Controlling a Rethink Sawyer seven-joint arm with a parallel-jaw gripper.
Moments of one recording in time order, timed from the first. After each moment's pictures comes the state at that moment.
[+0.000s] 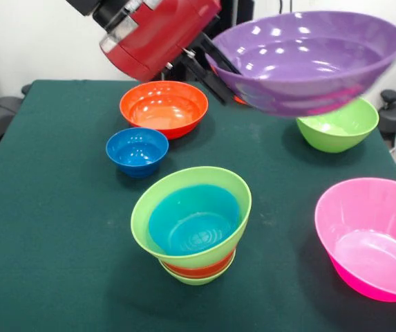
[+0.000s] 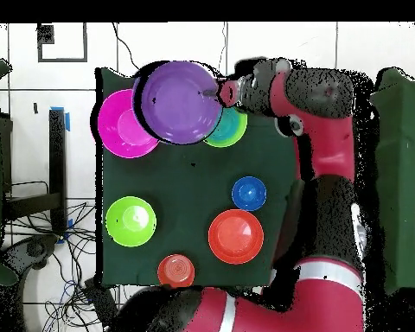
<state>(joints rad) -0.31 -0.49 -0.12 1.33 1.01 1.19 3.80</state>
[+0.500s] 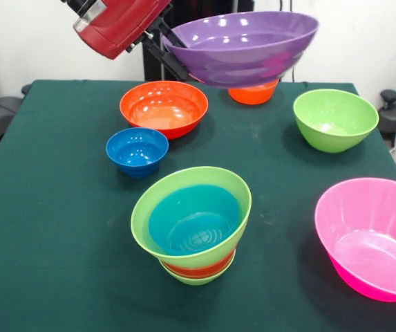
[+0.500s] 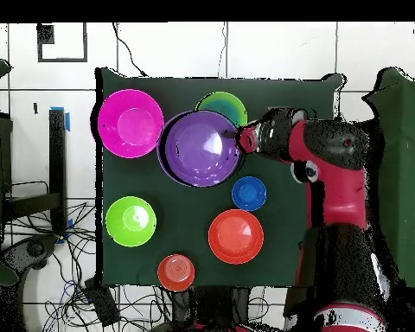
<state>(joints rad) -0.39 -0.60 -0.13 1.61 1.00 1.12 3.47</state>
